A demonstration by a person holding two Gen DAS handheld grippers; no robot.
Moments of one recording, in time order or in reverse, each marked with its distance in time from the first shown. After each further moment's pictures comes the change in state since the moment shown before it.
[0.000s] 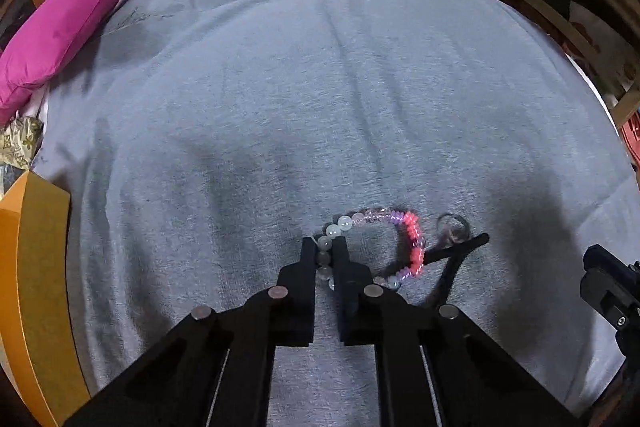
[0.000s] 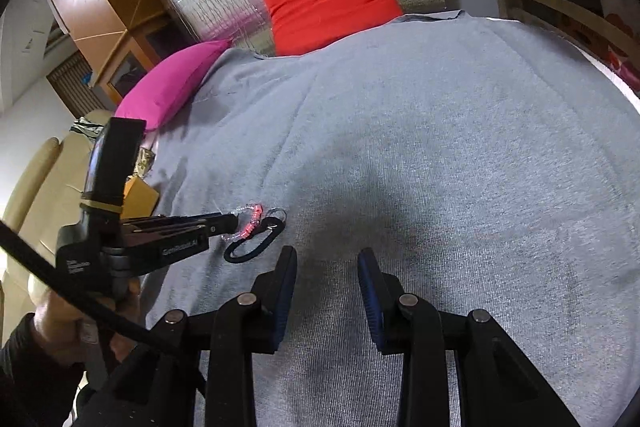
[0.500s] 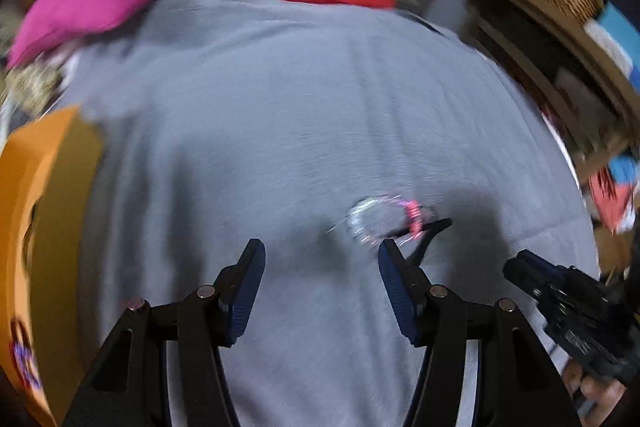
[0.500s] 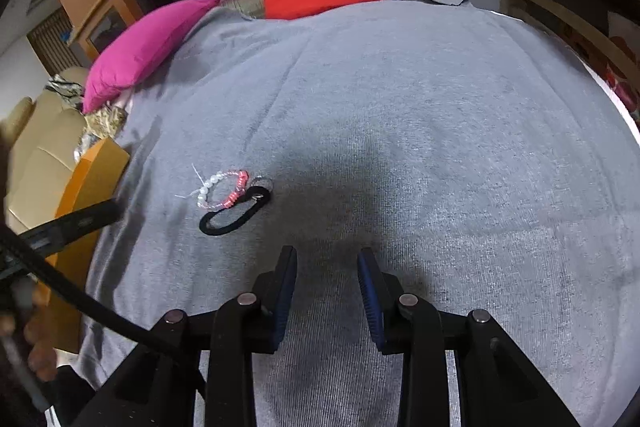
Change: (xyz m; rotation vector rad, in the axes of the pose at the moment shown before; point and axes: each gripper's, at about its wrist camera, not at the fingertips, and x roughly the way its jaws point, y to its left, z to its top) left arm -0.050 0.032 -0.031 -0.132 -0.095 -0.115; right arm 0.014 0.015 0.000 -0.070 0.086 -0.110
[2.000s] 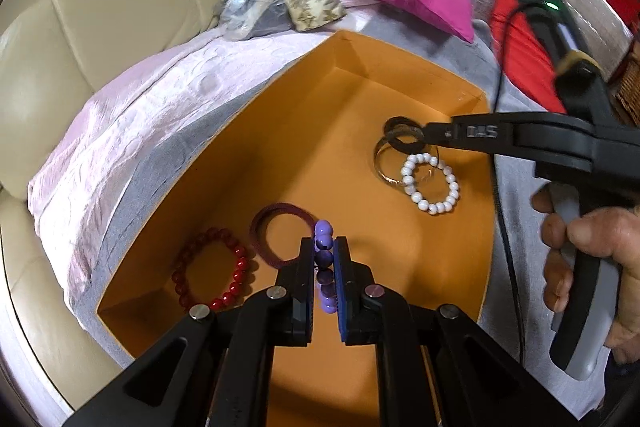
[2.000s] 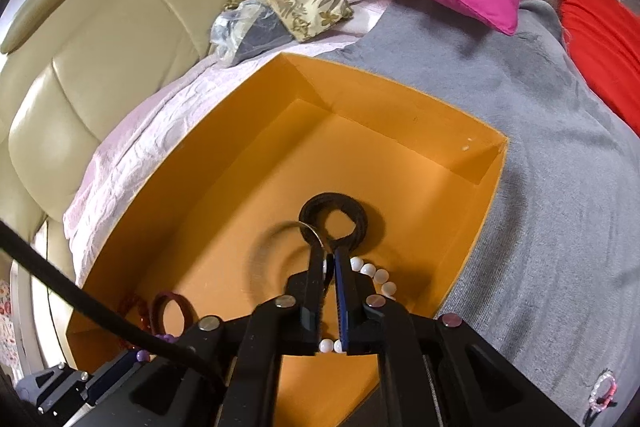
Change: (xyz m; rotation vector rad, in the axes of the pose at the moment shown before) left arm -0.128 0.285 -0.152 -0.534 -0.137 0.275; right arm 0.154 0.429 0.031 -0.541 0.228 0.163
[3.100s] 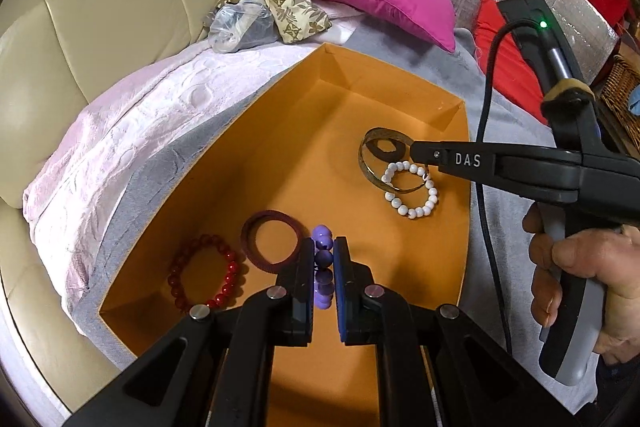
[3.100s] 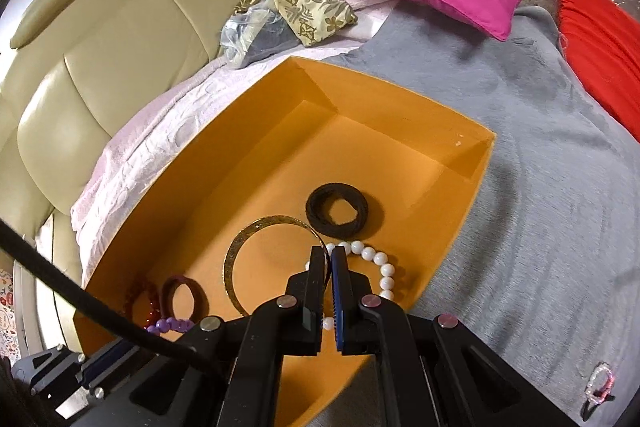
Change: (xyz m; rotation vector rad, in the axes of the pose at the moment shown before) left arm -0.014 -0.008 -0.003 0.034 -0.032 -0.049; right arm -0.015 0.007 -0.010 -0.035 -0.001 0.007
